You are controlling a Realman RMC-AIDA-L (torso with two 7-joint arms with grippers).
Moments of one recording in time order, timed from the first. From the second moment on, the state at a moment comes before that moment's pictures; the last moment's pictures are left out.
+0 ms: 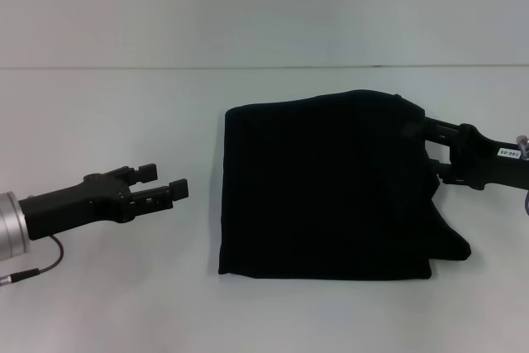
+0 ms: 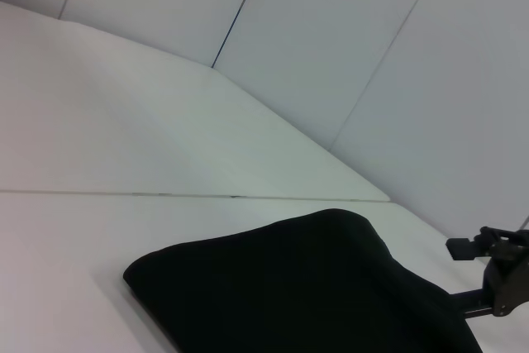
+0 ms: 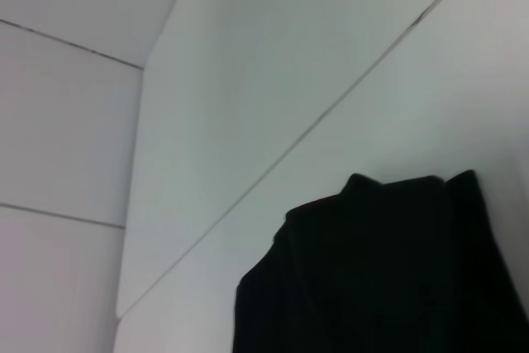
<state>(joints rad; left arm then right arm) -0.47 -2.03 0.63 0.49 1.89 1.42 -1.50 0.66 1.95 -0.62 -0.30 -1.95 -1.15 2.35</state>
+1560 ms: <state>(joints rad) -0.47 -2.03 0.63 0.49 1.89 1.42 -1.49 0.71 1.98 -0.63 -0.31 -1.88 -1.00 2.23</state>
